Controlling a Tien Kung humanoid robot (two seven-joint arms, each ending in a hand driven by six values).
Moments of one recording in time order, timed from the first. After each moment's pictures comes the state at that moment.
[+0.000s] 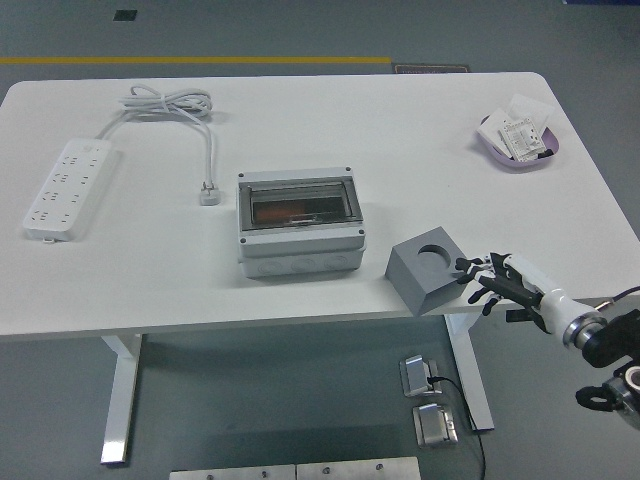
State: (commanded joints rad) left arm -0.13 0.27 -0.72 -0.19 0.89 0.07 0.21; right arm -0.04 -0.57 1.16 1.64 -1.16 -0.05 -0.23
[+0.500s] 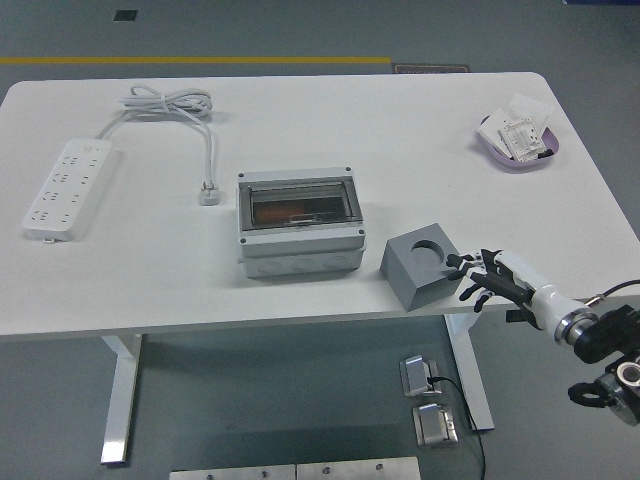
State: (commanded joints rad) left arm -0.13 0.27 -0.72 -0.19 0.89 0.07 0.21; right arm -0.02 -0.57 1.14 1.64 -1.15 -0.05 -0.22
